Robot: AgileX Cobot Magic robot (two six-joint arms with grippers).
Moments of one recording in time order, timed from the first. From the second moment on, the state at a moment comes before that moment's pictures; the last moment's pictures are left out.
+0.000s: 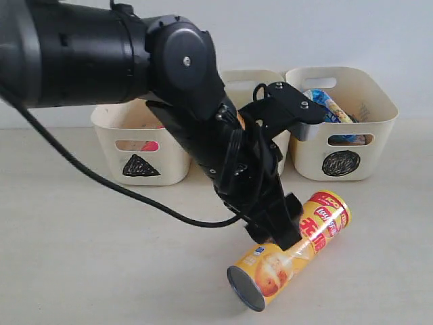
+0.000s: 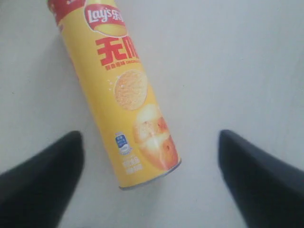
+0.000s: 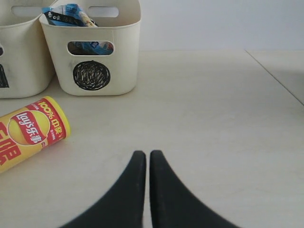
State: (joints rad) left arm -0.86 1.86 -1.48 -0.26 0.82 0.50; right arm -0.06 0.00 0.00 0.00 0.33 -0.02
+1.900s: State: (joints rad) left arm -0.91 2.38 -1.83 -0.14 0.70 0.27; right arm -0.06 0.00 0.00 0.00 0.33 -0.02
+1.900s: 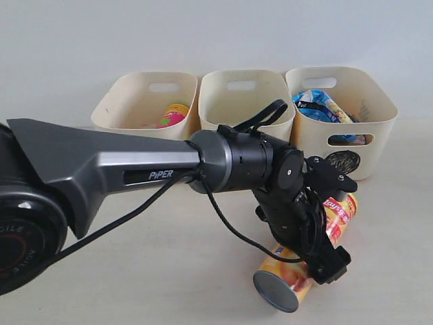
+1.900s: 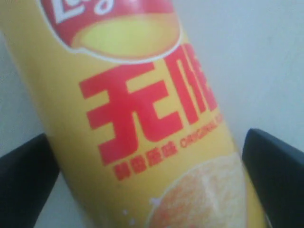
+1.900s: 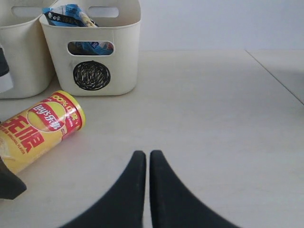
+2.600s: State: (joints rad) left arm -0.90 2.05 -1.76 0.00 0.90 0.26; right arm -0.06 0.00 0.00 0.00 0.33 -0.02
